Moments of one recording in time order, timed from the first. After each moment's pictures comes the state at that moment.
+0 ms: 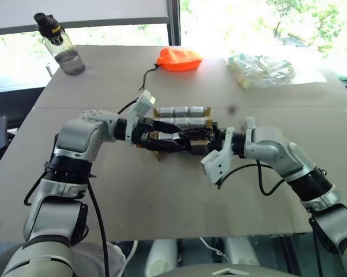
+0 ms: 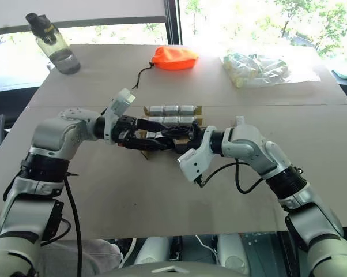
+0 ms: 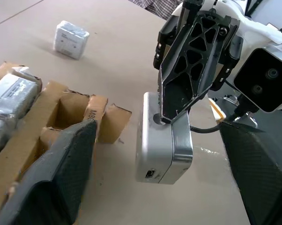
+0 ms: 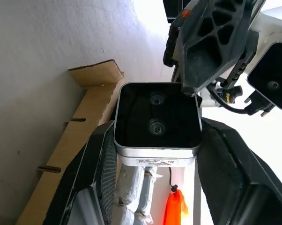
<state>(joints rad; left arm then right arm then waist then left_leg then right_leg) -0.75 0.71 -0.15 0.18 -0.53 0.76 -1.46 -0.68 -0.51 0.46 0.02 -0.45 -0.63 0.71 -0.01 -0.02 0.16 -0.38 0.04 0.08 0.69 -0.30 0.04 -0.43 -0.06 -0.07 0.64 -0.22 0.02</state>
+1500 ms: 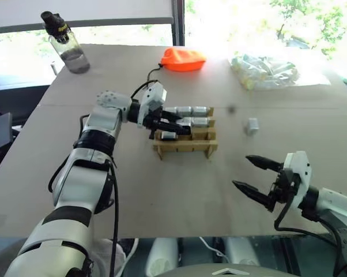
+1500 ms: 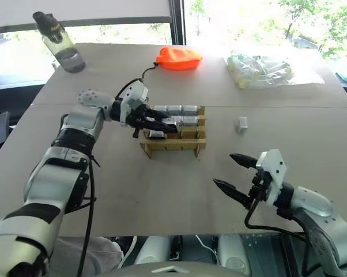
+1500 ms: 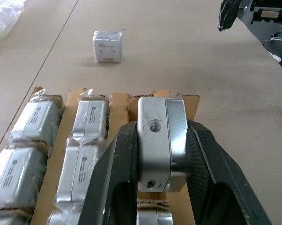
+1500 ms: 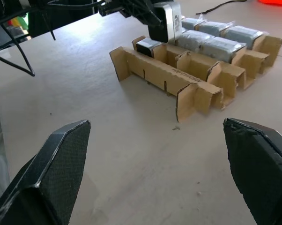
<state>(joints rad) -1.04 0.53 -0.21 0.84 -0.24 -0.01 -1.61 0.21 -0.60 -0.14 -0.63 0.66 0.43 0.77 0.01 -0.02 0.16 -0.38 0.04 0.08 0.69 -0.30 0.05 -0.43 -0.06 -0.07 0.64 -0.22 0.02</state>
